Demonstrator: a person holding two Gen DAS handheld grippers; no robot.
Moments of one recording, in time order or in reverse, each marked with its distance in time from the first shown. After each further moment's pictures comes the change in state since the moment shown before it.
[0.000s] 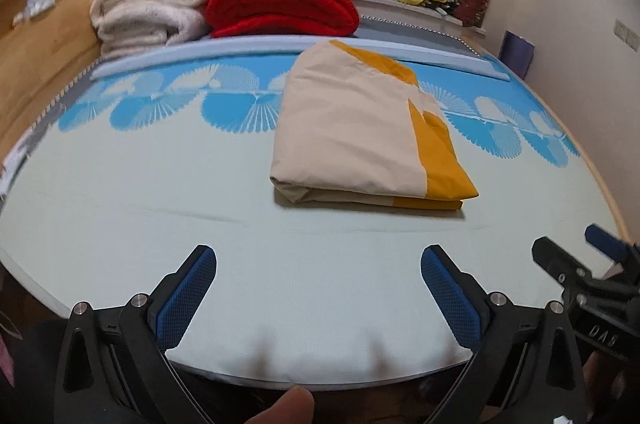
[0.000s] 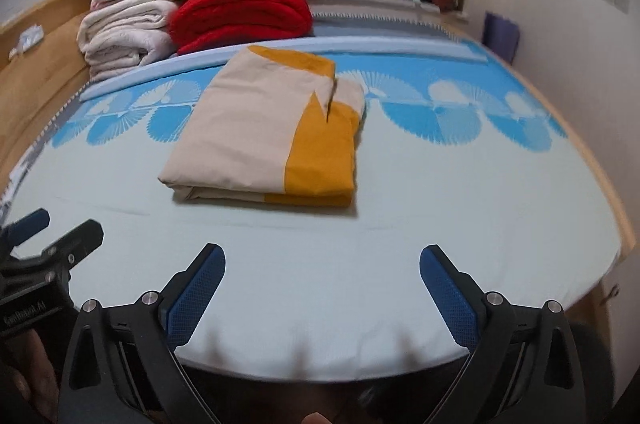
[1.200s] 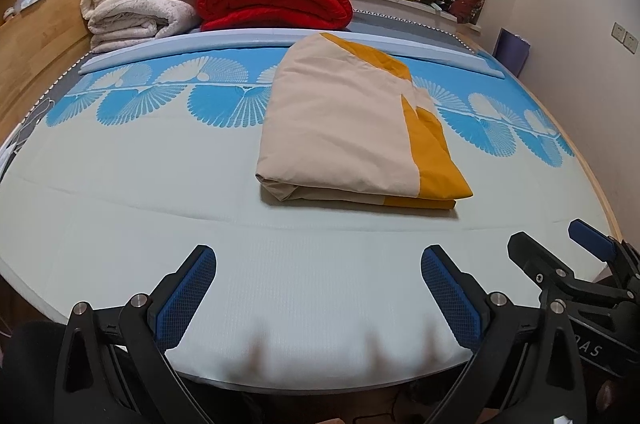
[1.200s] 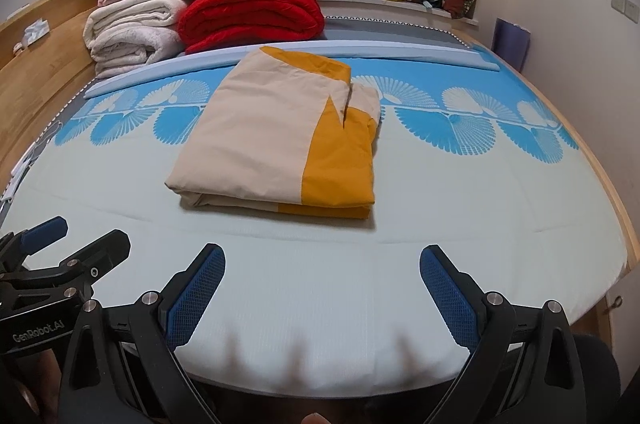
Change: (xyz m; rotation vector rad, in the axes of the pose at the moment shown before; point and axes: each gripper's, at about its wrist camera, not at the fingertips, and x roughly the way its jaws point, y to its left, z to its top) left arm 0.006 -0.006 0.001 0.013 0.017 -0.029; right arm 0.016 0.013 0.008 -0.010 -0.004 0.019
